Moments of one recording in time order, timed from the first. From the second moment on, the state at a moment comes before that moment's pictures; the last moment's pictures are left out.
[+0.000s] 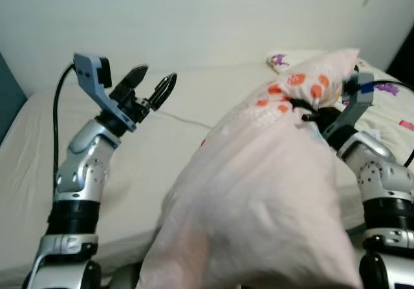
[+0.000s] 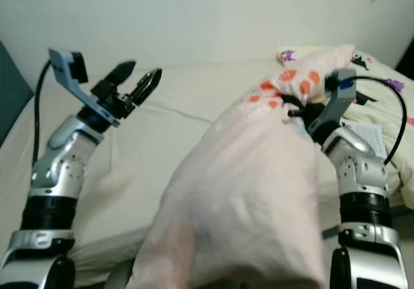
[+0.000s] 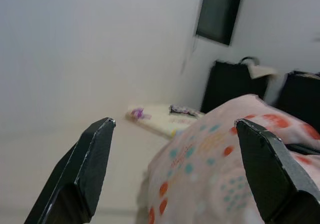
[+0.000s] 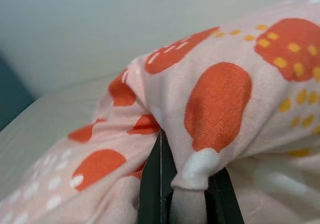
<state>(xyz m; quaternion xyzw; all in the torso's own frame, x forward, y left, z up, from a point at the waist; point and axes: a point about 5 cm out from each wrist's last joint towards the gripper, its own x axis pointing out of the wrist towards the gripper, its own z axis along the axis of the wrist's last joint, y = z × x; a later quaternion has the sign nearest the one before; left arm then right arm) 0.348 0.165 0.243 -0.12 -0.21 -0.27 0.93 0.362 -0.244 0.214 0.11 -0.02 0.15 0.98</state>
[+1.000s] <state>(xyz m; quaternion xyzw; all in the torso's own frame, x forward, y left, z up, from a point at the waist) 0.328 0.107 0.172 -0.17 -0.10 -0.29 0.94 0.365 -0.202 0.157 0.20 0.02 0.15 0.97</state>
